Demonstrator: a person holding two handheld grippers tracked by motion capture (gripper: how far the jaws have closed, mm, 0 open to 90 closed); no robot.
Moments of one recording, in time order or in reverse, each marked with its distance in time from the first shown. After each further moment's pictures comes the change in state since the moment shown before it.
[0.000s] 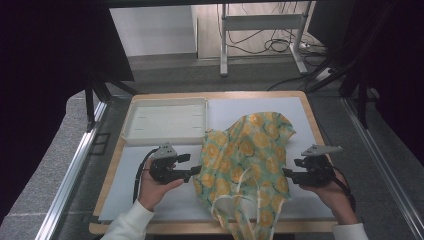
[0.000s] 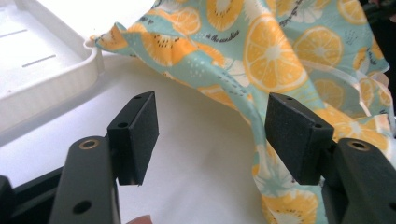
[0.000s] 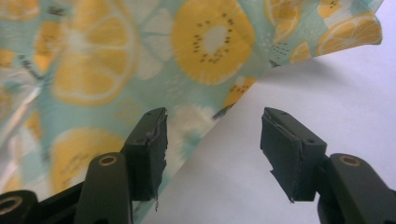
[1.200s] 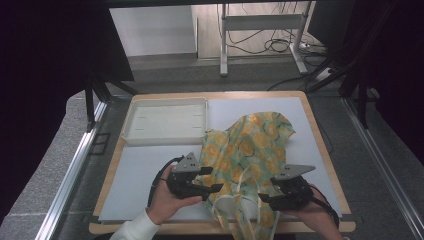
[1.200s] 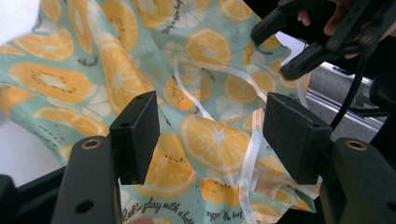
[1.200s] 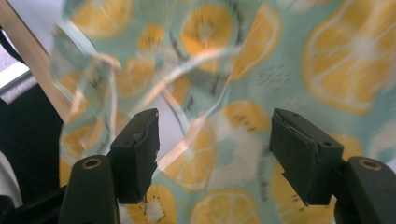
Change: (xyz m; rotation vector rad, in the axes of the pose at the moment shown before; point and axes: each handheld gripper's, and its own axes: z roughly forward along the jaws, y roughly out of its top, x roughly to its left) left arm -0.071 0.023 0.009 0.093 -0.140 0.129; right arm 0.081 -0.003 0.007 0.067 0.163 -0.140
